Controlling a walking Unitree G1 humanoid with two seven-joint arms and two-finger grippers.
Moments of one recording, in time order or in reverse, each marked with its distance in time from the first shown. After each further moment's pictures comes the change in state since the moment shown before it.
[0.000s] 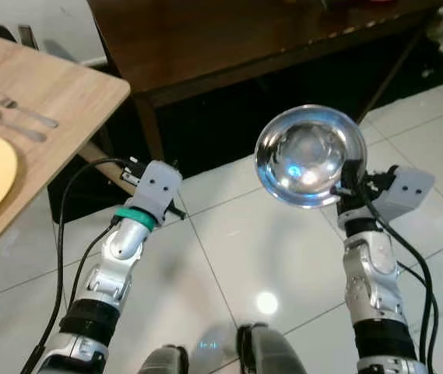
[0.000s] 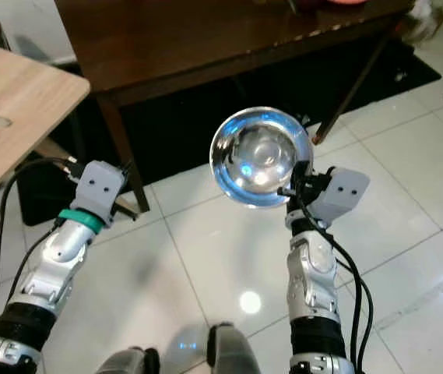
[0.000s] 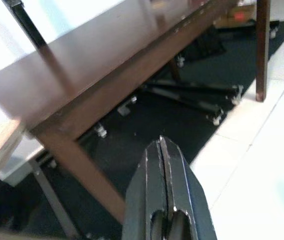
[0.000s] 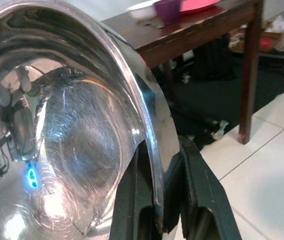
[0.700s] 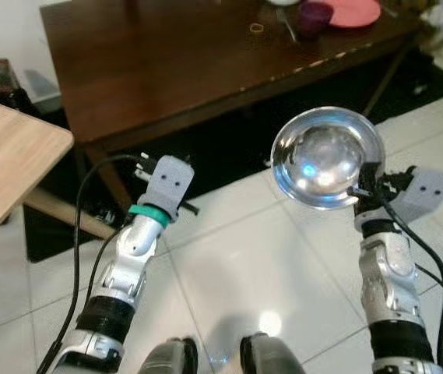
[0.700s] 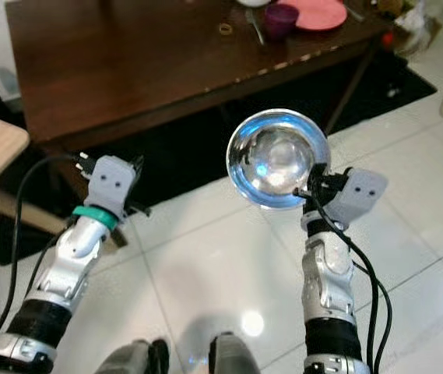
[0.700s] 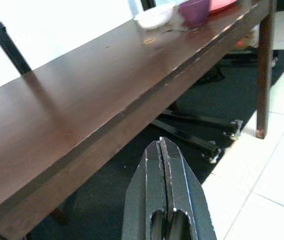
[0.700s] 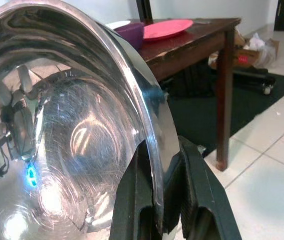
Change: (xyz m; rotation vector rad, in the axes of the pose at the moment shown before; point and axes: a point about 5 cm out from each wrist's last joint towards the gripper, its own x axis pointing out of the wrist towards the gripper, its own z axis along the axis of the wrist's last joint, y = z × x) left arm 0.007 0.008 0.006 -0.010 -0.006 0.046; right arm -0.001 -0.001 0.000 0.003 0.004 -0.011
